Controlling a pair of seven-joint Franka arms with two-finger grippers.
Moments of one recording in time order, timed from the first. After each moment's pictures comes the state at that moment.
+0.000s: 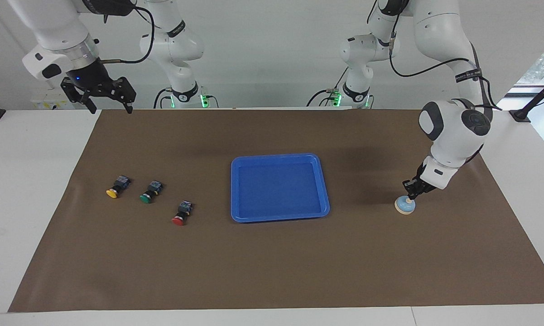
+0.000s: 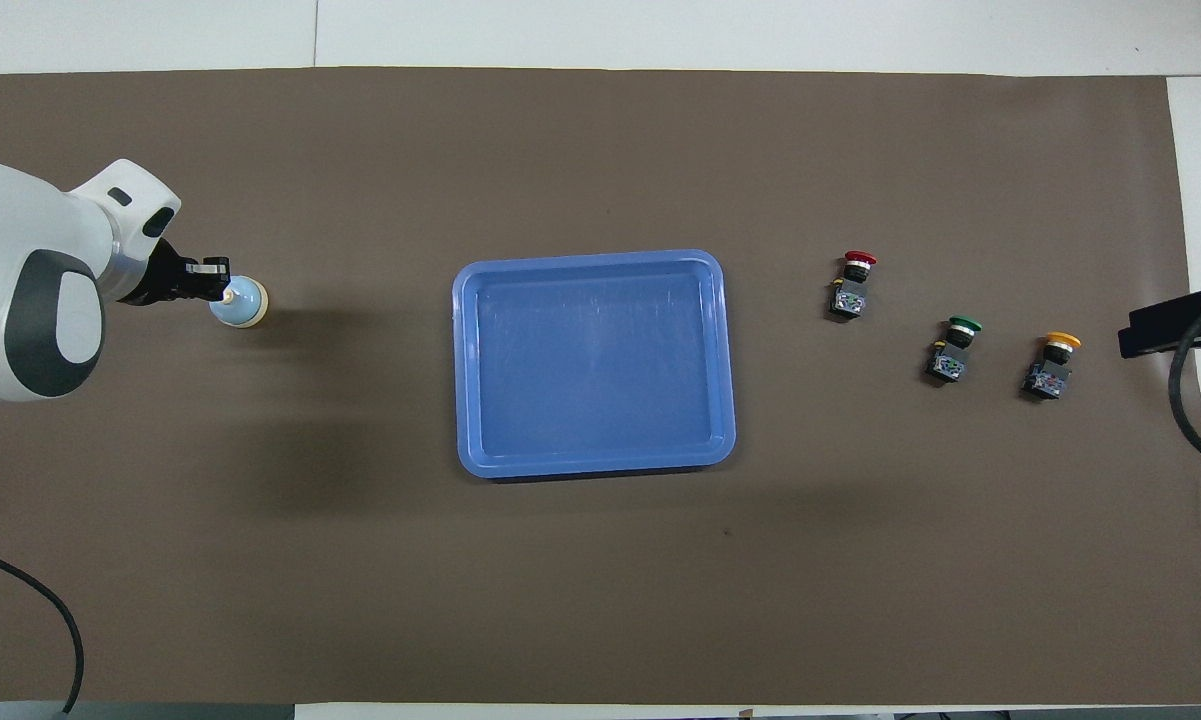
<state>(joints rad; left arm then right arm) 0.08 0.27 -0.10 -1.91 -0.01 2.23 -0.06 0.01 -0.07 -0.06 -1.60 -0.02 1.48 -0.04</state>
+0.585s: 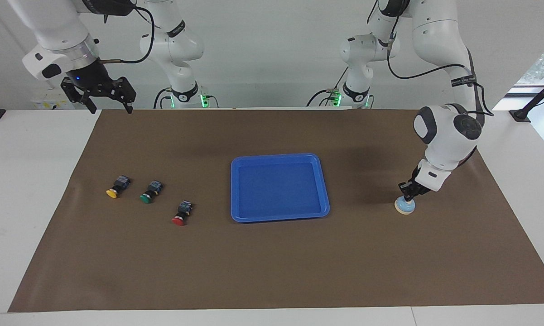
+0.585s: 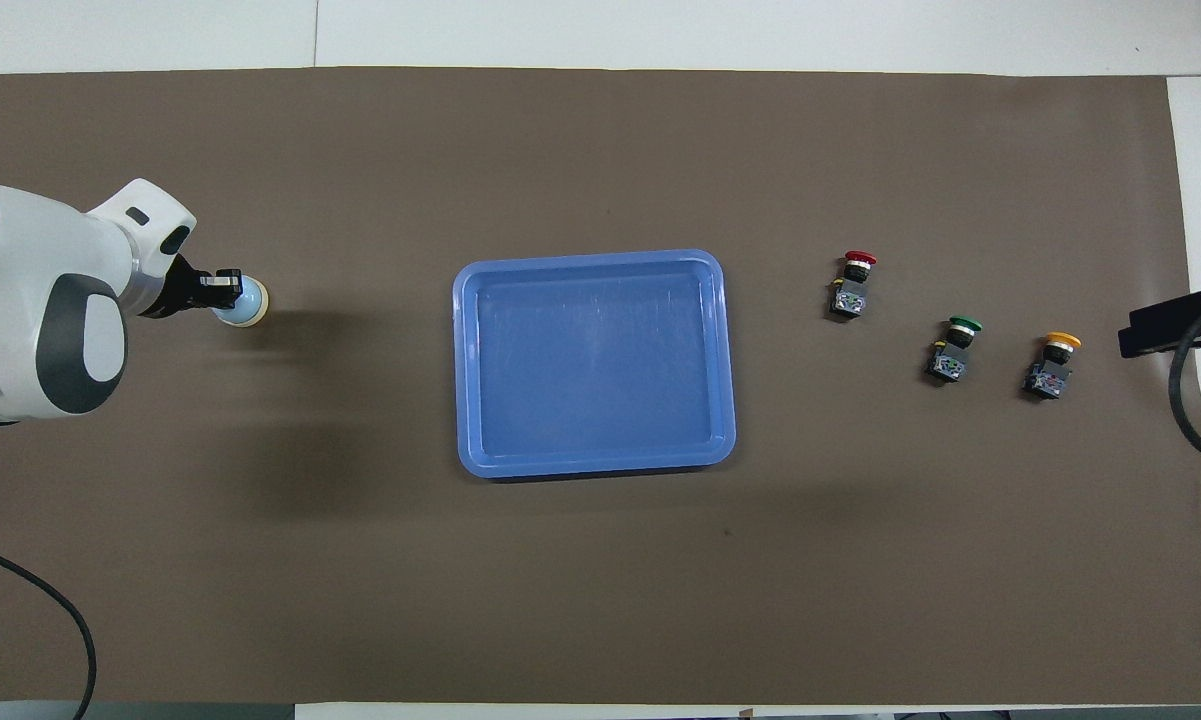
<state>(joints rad) 0.08 0.27 -0.10 -1.98 -0.01 2.32 -0.06 0.01 -0.07 -0.06 -1.60 -0.02 1.48 -0.04</state>
